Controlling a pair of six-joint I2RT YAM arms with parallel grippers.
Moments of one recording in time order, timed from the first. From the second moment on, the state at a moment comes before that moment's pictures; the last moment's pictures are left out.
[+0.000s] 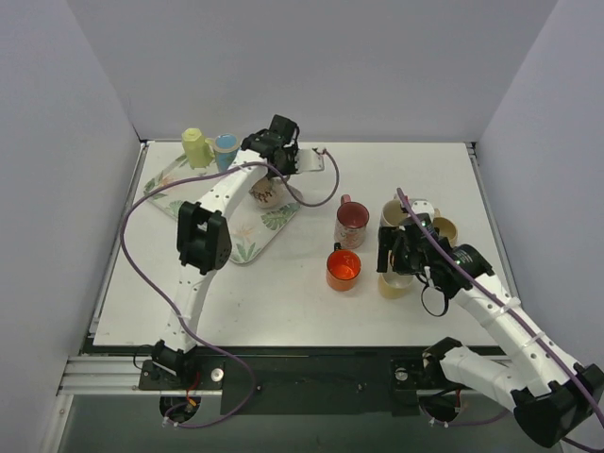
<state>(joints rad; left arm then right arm) -0.47 2.41 2.34 -0.90 -0.07 1.15 0.51 0.98 0.89 -0.83 0.22 0.40</state>
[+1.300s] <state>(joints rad) -0.47 1.69 2.14 -0.98 0.68 0.08 0.75 1.13 1.06 0.09 -0.08 0.57</state>
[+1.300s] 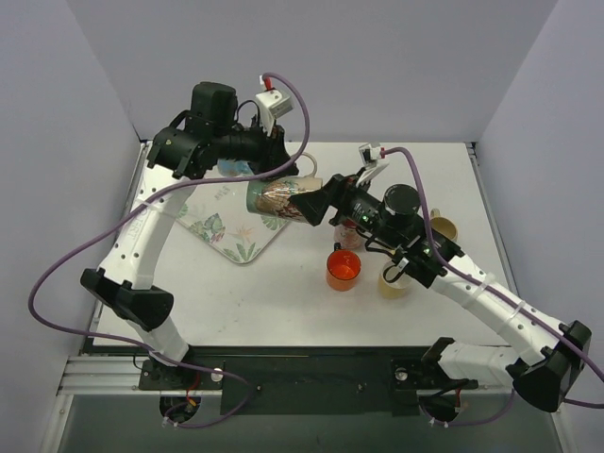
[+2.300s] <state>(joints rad) -0.40 1.69 2.05 -0.91 0.63 0.15 0.79 1.07 1.24 -0.74 0.41 0.27</state>
